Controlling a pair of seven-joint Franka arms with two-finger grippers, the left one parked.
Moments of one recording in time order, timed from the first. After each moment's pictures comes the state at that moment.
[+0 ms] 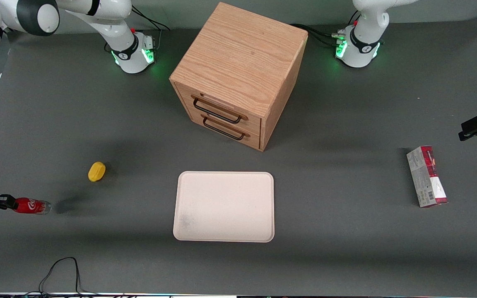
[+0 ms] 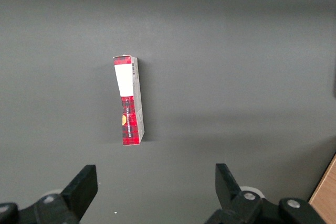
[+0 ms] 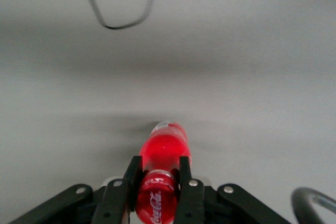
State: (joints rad) arm -0.13 0.61 -0.23 -1.28 0.15 1.94 -0.32
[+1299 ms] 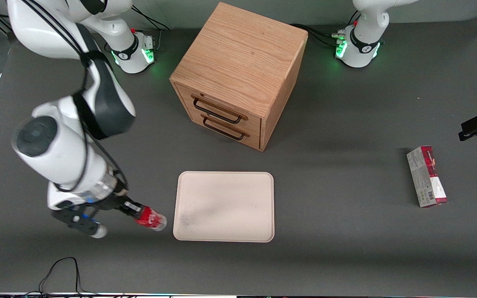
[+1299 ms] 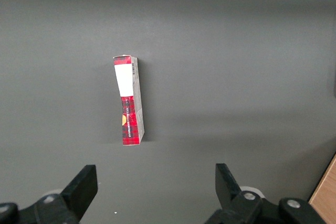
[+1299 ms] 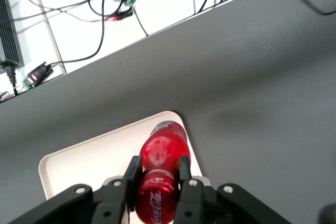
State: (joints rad) arm 0.23 0.68 0.14 -1.06 -0.14 1.97 0.78
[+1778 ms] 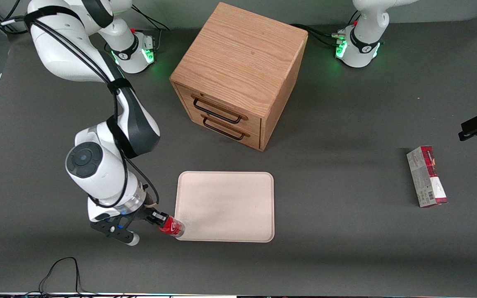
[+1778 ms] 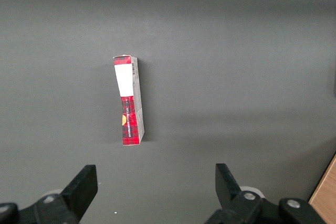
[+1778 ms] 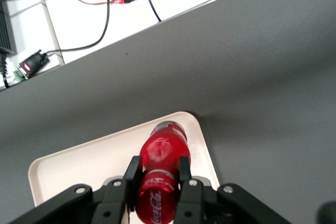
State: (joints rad) arm 0.25 0.77 0.15 -1.09 -0.15 2.10 0.78
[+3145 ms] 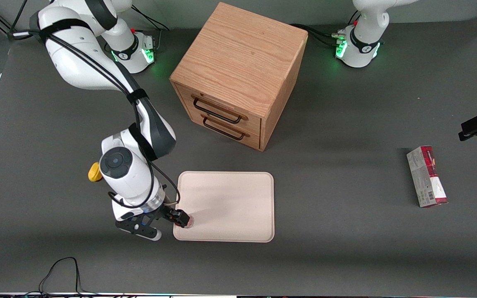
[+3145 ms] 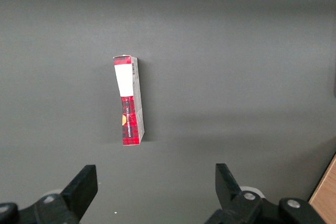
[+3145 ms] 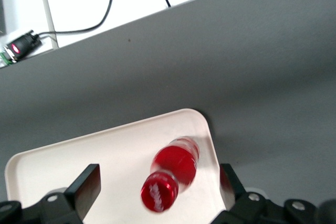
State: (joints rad) arm 0.27 0.75 0.15 -1.20 -0.20 2.21 0.78
